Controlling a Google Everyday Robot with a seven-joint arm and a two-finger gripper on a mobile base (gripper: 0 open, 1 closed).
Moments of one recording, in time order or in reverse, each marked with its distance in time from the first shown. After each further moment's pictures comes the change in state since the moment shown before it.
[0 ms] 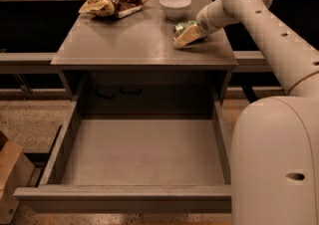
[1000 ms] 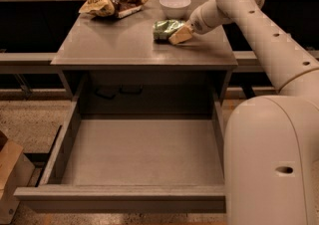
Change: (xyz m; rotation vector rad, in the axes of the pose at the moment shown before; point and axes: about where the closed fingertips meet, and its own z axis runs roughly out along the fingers) arm -0.009 0.015 0.017 -0.057 -0.017 -0.020
